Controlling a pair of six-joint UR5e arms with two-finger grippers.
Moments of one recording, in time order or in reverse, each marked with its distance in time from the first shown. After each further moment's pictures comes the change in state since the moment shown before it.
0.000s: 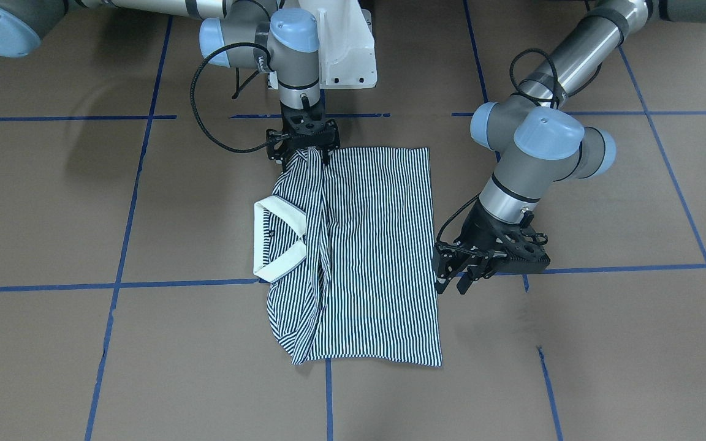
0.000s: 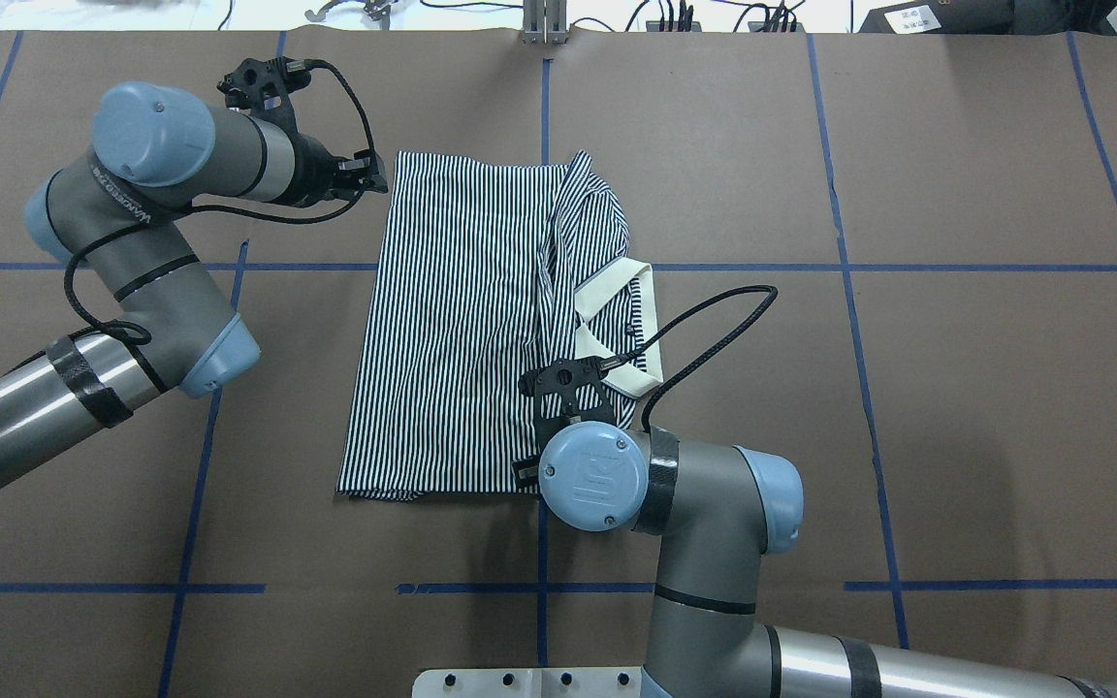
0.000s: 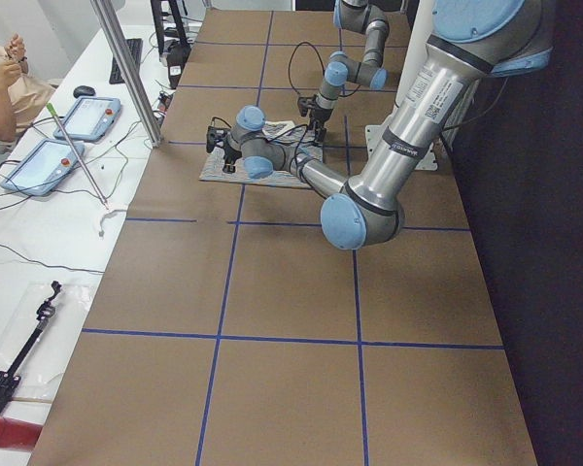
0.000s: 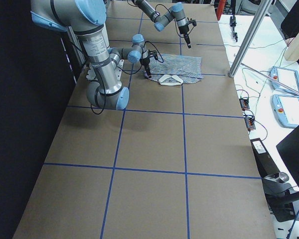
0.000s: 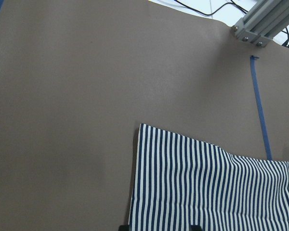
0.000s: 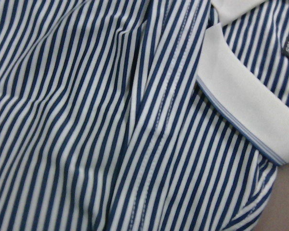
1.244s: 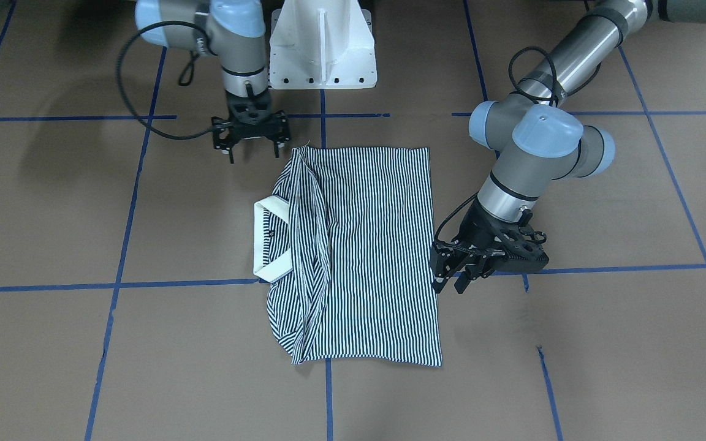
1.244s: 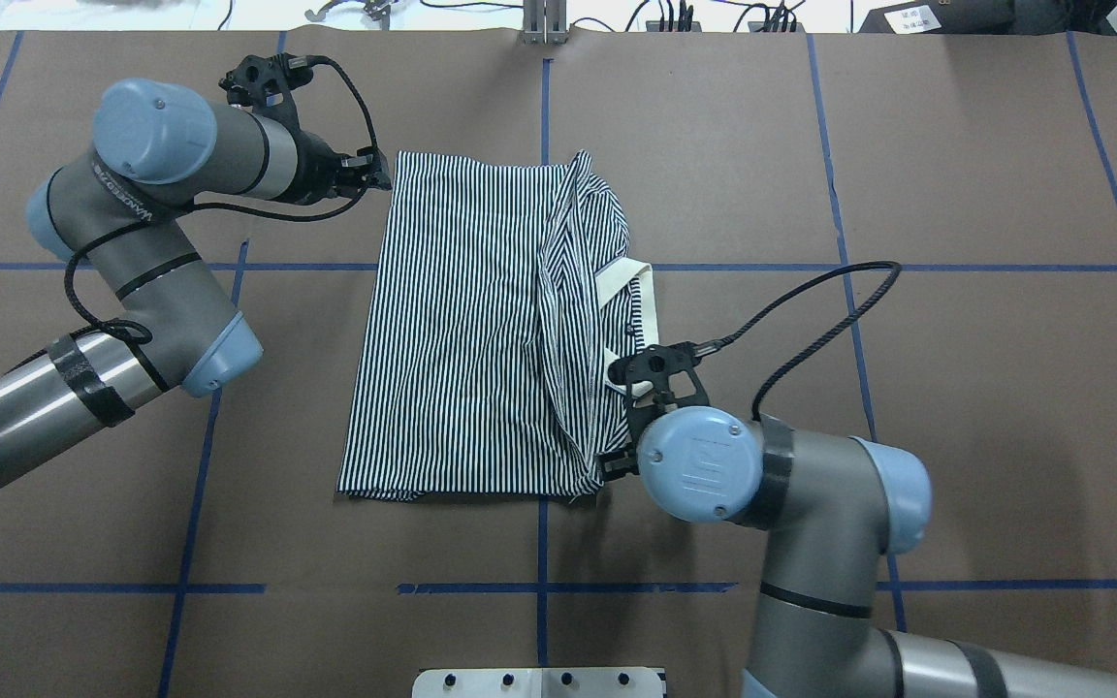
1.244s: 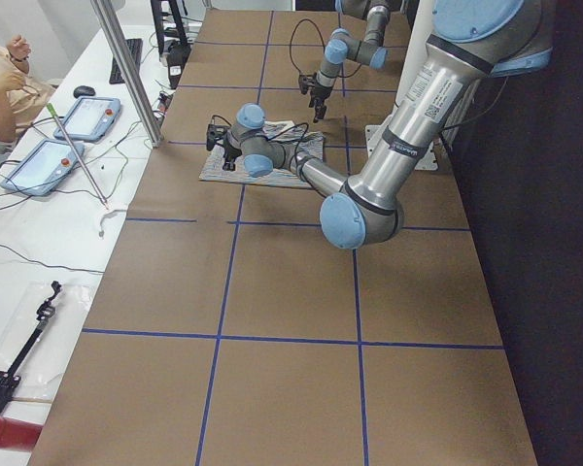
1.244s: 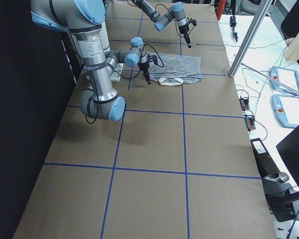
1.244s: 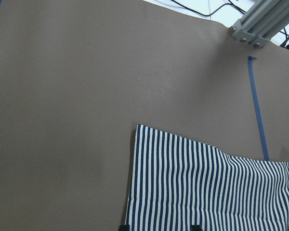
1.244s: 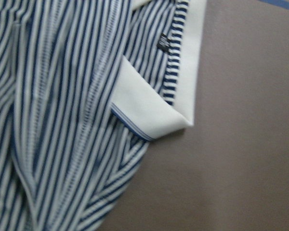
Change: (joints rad) left arm 0.000 -0.002 -0.015 0.006 0.000 -0.012; right arm 0.030 -0.102 0.174 -0.139 0.015 -0.023
